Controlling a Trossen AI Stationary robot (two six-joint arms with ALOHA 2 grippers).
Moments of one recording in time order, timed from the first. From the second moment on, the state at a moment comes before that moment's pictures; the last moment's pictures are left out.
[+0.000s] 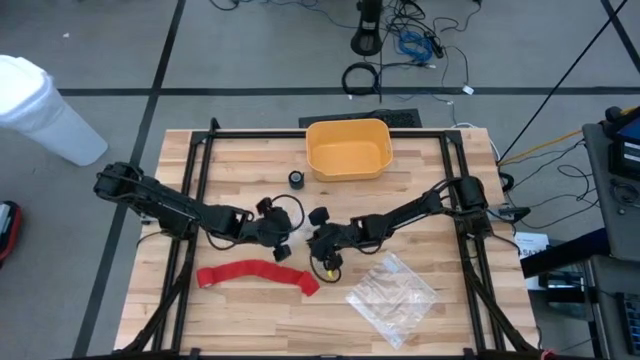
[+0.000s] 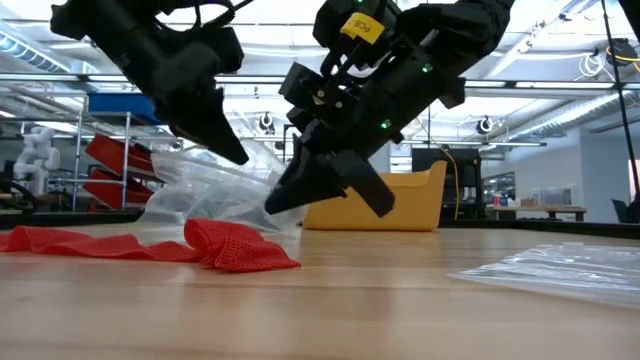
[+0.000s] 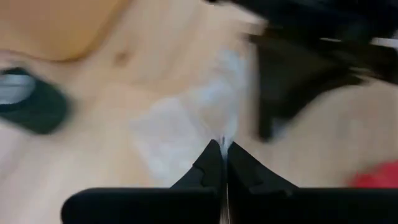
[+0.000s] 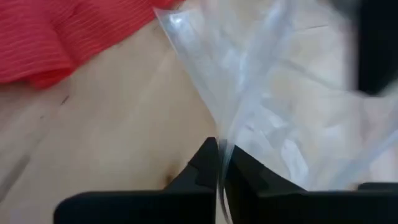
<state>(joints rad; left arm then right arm) -0.24 1.40 0.70 -0.13 -0.42 -0.43 0.14 2.02 1.14 0.18 0.21 -0.50</state>
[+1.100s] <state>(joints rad) -0.29 1.34 0.85 -0.89 -0.72 -0.70 0.12 2.01 1.14 0.54 0.41 -0.57</state>
